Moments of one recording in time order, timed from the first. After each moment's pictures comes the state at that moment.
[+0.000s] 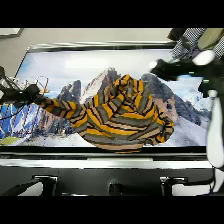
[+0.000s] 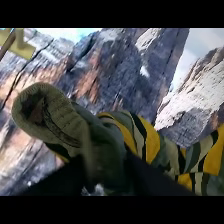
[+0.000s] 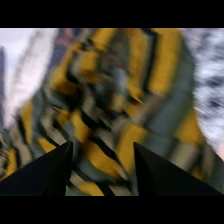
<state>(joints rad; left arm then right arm) 0.18 -1.20 1.17 1.33 -0.97 -1.87 -0.11 -1.56 1.72 -1.01 1.21 1.54</state>
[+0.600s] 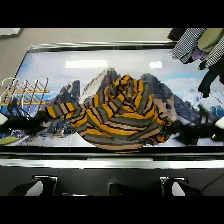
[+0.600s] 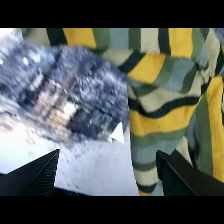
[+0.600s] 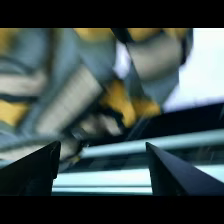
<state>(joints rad) 0.25 -0.99 0.73 1.08 -1.07 -1.76 -0.39 -0.93 0.71 -1.08 1.35 1.57</state>
